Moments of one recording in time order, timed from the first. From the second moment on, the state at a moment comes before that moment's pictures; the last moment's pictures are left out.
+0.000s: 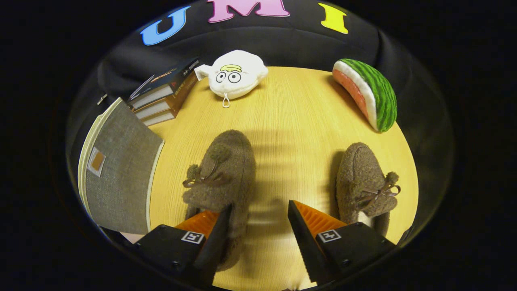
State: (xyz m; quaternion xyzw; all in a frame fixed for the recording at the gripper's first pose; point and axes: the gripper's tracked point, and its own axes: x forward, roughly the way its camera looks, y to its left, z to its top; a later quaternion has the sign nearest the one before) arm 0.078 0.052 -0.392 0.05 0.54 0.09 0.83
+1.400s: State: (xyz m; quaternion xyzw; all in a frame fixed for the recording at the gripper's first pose) arm 0.079 0.109 -0.208 0.21 0.48 0.09 0.85
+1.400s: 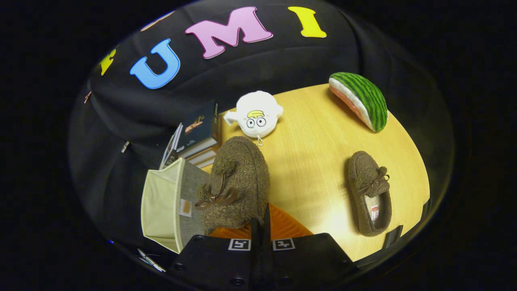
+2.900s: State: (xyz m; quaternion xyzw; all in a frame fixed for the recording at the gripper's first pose) arm 0.075 0.375 -0.201 0.21 0.48 0.13 0.84
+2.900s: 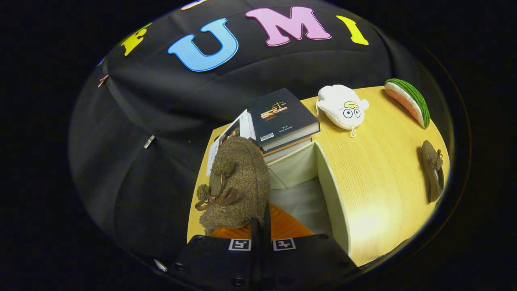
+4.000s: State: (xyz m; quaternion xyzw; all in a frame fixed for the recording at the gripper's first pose) arm 0.072 0.348 -0.137 0.22 0.43 0.19 0.86
